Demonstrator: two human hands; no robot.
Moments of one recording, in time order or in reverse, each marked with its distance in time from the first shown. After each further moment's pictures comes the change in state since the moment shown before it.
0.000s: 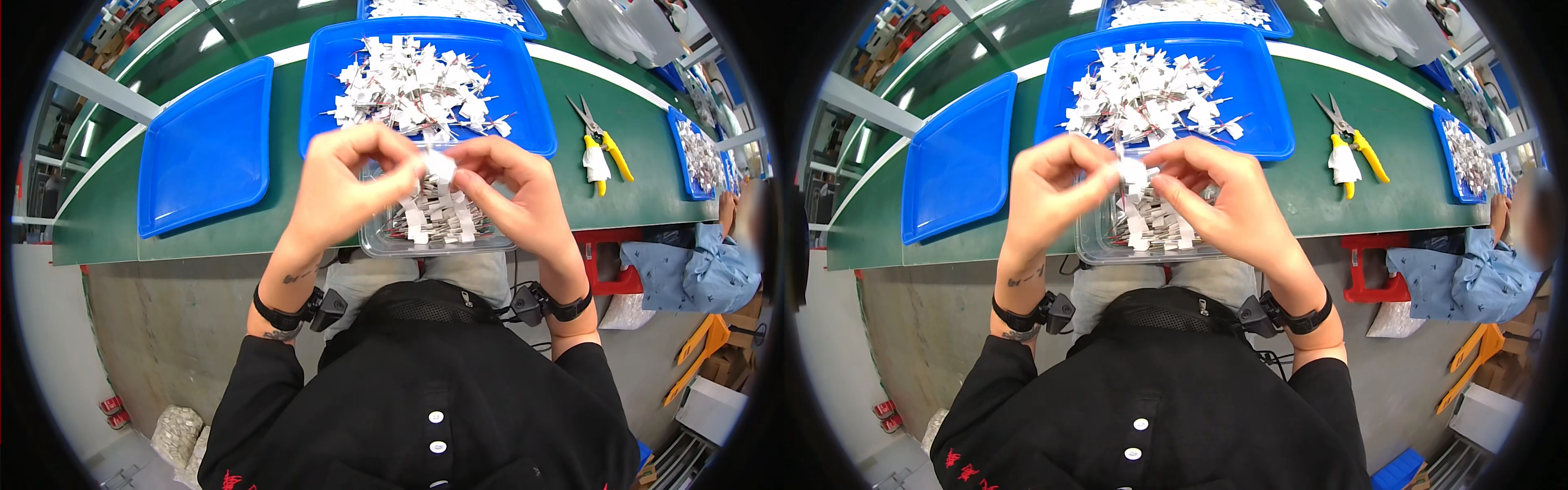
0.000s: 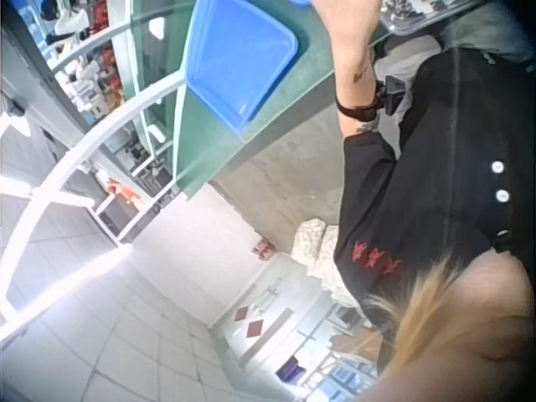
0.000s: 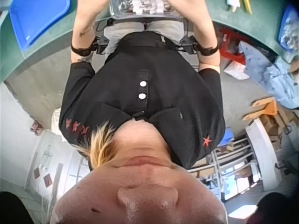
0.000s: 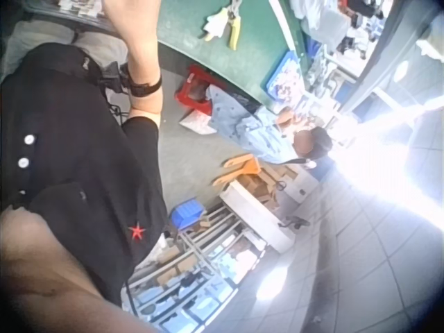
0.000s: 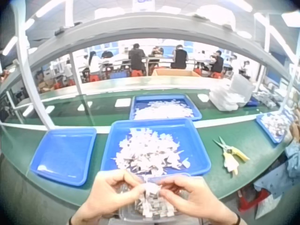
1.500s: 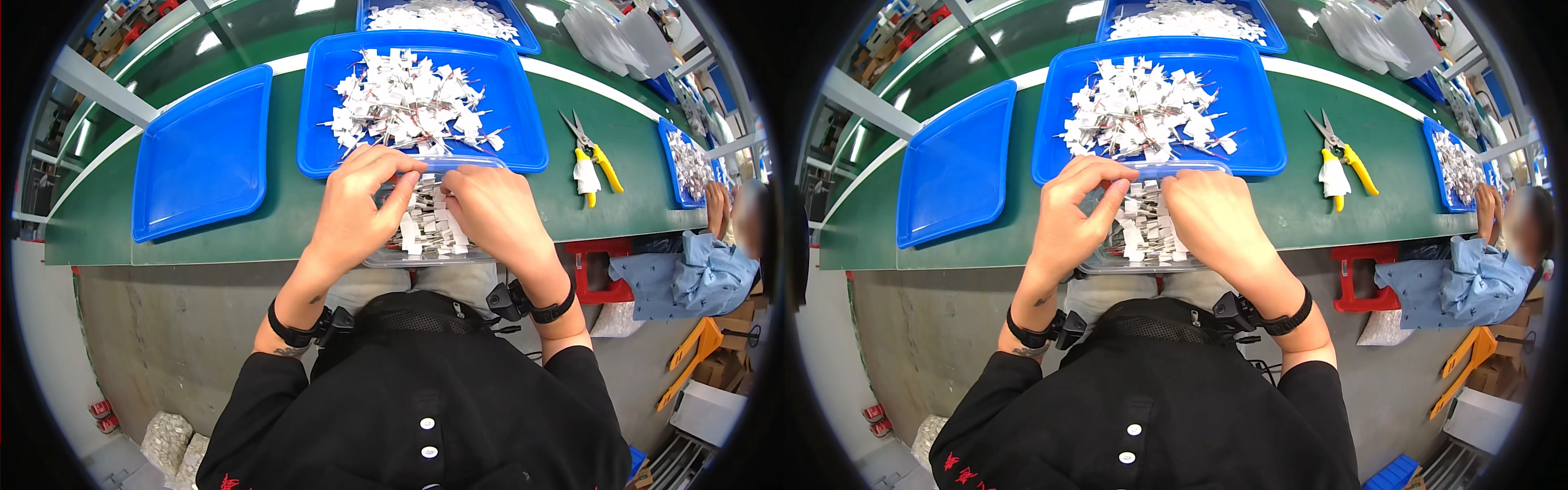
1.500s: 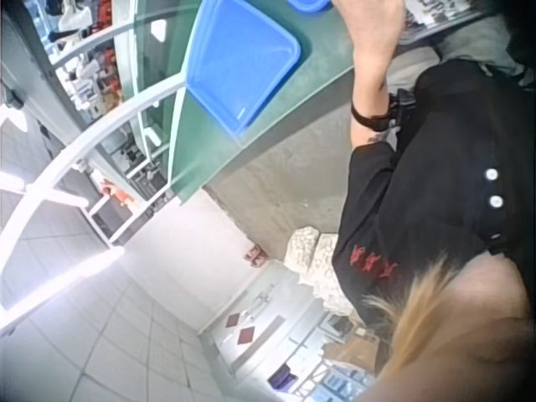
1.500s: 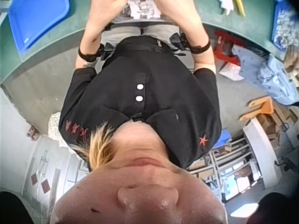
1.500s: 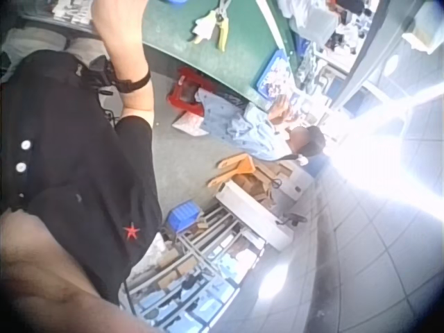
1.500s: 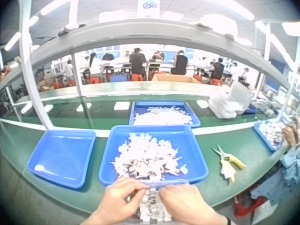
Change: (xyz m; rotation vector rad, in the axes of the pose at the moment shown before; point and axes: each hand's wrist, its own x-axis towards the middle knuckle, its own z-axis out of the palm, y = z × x) left_hand -0.005 -0.022 0.017 0.536 0.142 0.274; right_hand 0.007 0.026 0.004 -1.180 -0.056 -0.228
